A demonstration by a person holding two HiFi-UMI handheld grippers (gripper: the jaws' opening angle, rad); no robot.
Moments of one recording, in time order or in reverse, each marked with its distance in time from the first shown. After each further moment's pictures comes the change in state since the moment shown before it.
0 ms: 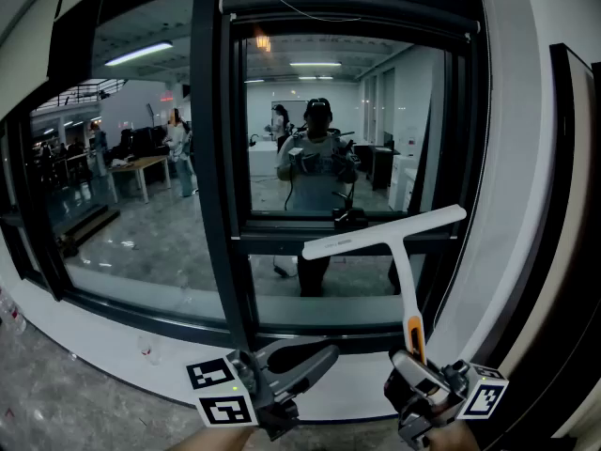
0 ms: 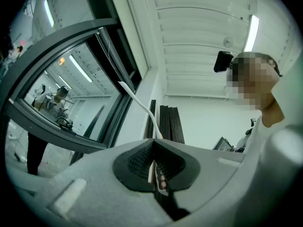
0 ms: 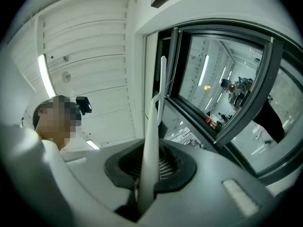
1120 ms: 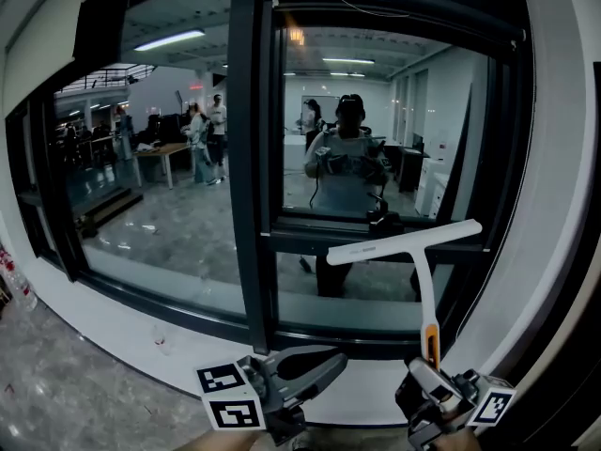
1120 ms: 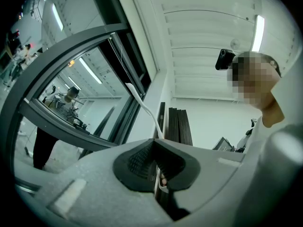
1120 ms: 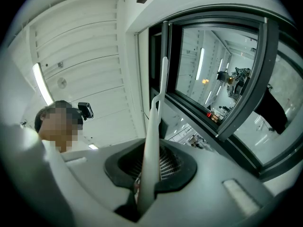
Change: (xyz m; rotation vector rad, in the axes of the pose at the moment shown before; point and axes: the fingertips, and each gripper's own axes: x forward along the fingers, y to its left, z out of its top) left arm -0.034 0.038 -0.009 -0.043 -0.021 0.083; right arm 0.023 -0.027 -0.017 0.081 0.019 0.037
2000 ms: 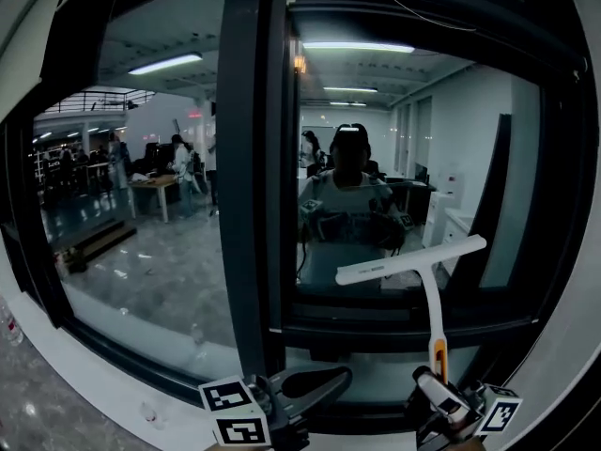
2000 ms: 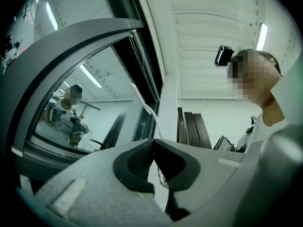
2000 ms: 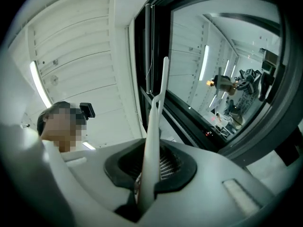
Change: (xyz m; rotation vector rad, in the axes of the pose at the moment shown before) left arm 0.021 0.234 0.093 0.063 0.003 -0.033; right arm 0.158 -0.186 0.067 -0.069 -0.012 0.035
